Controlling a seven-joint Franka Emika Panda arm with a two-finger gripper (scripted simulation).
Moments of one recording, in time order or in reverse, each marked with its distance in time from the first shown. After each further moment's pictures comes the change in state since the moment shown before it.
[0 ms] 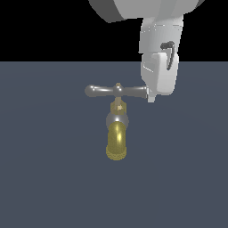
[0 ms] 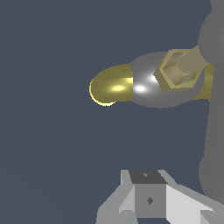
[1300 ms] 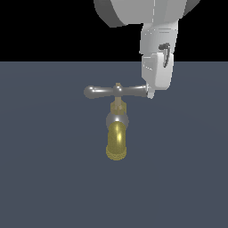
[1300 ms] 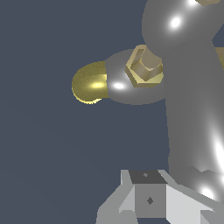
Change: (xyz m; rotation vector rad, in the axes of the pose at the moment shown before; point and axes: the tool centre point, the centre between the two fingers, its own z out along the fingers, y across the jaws) arm -0.005 0.037 0.000 0.008 0.004 0.005
